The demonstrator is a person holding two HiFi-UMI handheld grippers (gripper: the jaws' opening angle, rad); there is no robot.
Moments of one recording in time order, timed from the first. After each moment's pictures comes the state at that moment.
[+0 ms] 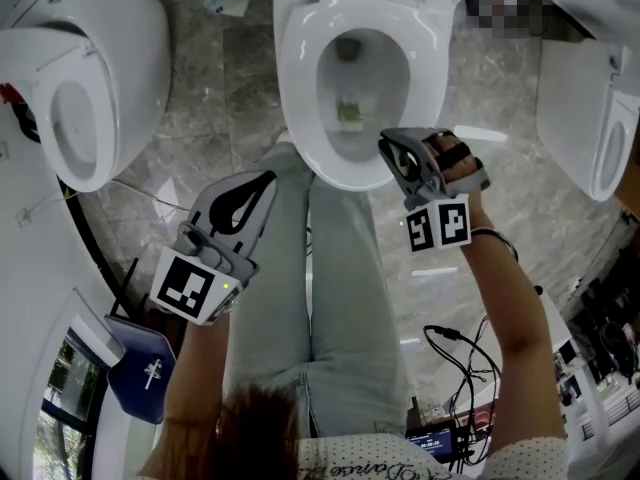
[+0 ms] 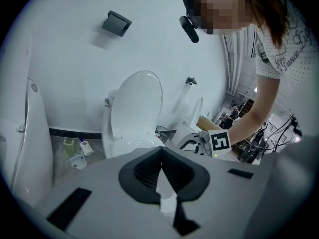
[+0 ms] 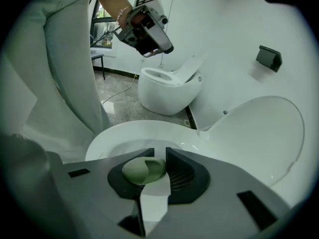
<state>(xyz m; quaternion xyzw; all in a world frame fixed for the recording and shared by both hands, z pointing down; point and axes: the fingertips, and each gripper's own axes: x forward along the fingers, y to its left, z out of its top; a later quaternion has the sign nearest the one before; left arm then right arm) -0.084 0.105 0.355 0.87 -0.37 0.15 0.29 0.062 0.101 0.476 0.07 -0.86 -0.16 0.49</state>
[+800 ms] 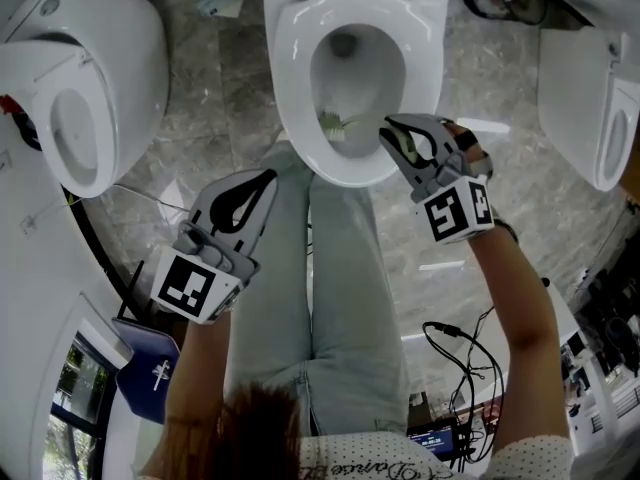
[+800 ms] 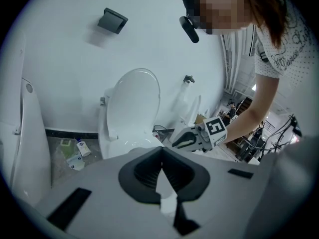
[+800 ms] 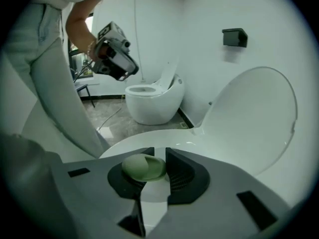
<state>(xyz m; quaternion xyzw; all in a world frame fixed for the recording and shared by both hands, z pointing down) -0.073 0.103 0.356 0.88 -0.35 0.15 0.29 0.066 0.077 0.450 0.13 -0.90 -0.02 0.41</state>
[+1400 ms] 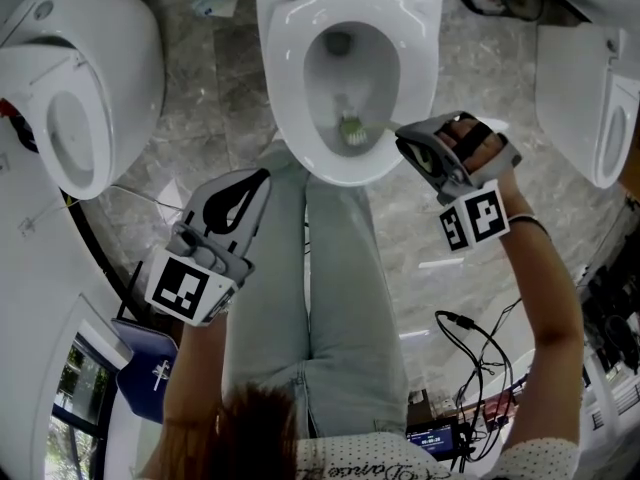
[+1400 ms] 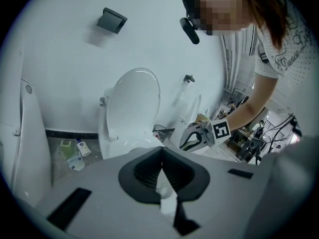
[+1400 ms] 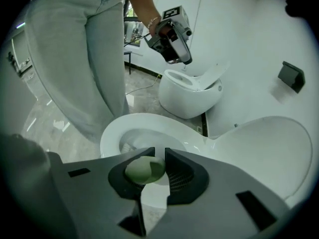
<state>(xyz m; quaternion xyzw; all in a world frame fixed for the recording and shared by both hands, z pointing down) -0.068 0.099 0.351 0.88 -0.35 0.15 0.29 0.103 0.104 0.454 -0.06 -0.84 -0.23 0.49</state>
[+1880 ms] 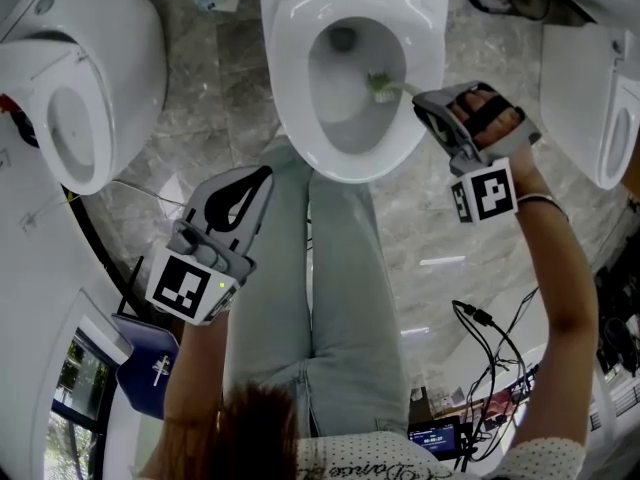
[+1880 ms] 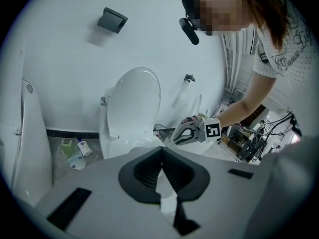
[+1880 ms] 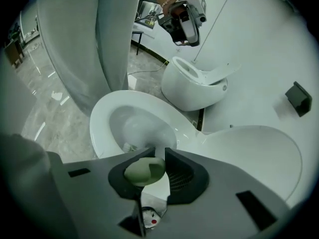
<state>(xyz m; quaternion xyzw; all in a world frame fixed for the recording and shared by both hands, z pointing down) -0.066 0.100 0.352 0.88 -0.35 0.15 0.29 0.122 0.057 0.470 -0.07 -0.77 -0.33 0.54</state>
